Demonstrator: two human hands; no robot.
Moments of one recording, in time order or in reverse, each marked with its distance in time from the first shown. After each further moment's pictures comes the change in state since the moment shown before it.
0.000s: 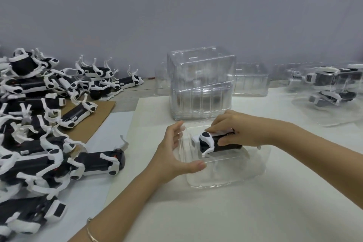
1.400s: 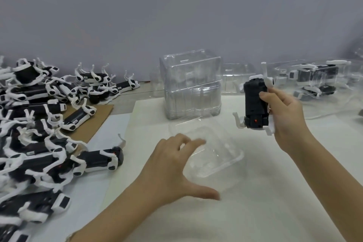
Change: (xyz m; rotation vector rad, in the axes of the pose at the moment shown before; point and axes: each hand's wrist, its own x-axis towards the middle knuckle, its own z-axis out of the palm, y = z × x) left_hand -0.058 0.069 0.012 0.781 0.032 0.456; right_hand -0.073 0.002 0.008 1.323 1.143 0.373
